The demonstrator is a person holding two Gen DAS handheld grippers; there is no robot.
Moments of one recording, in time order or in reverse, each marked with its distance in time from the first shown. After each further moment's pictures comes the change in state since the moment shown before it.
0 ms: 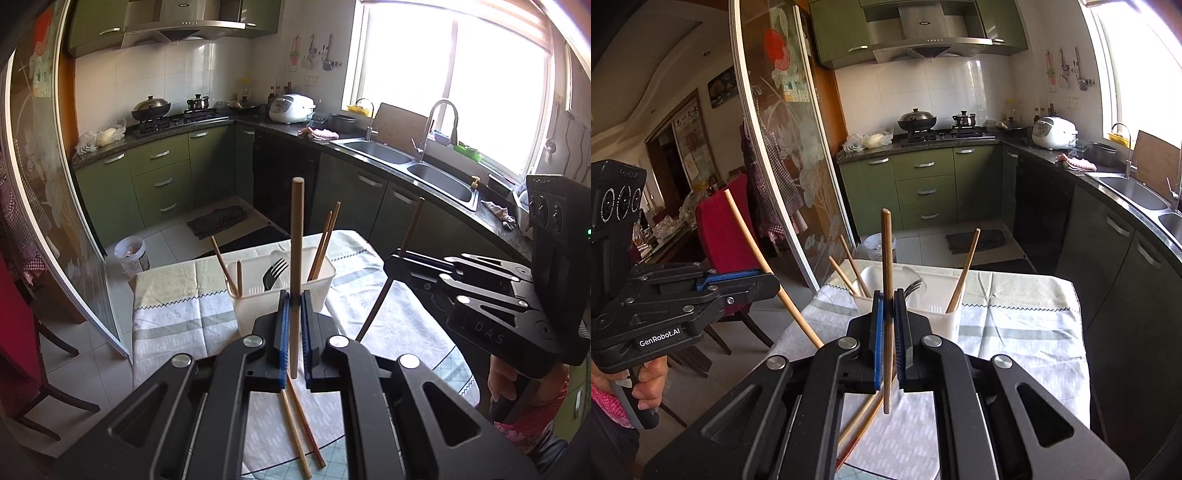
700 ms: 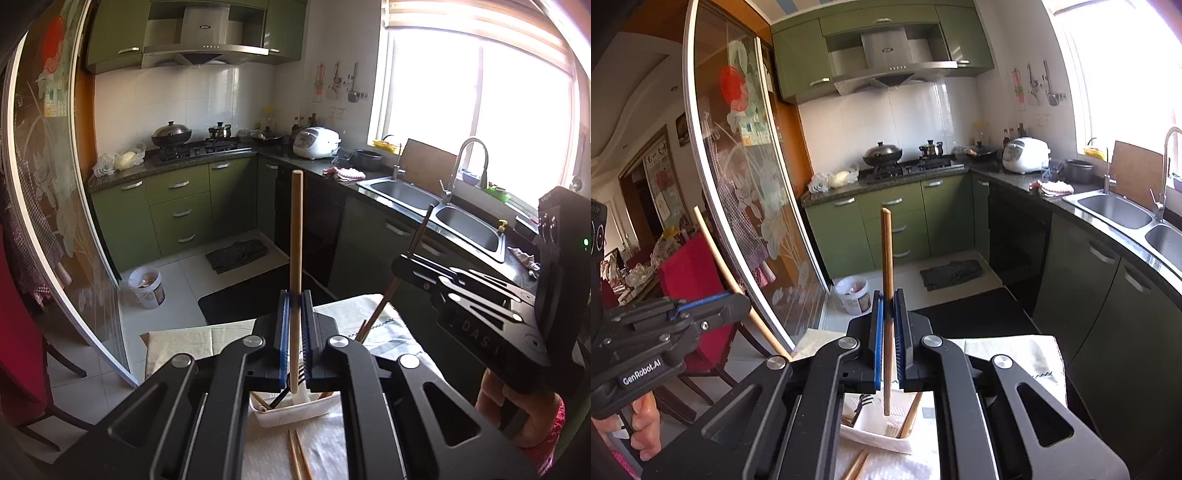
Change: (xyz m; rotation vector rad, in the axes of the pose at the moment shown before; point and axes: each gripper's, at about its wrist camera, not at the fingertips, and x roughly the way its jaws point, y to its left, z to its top) left arm 0.056 0.017 0.095 -0.047 -0.091 0.099; right arm 0.056 -0.051 0.103 0.078 -0.093 -0.104
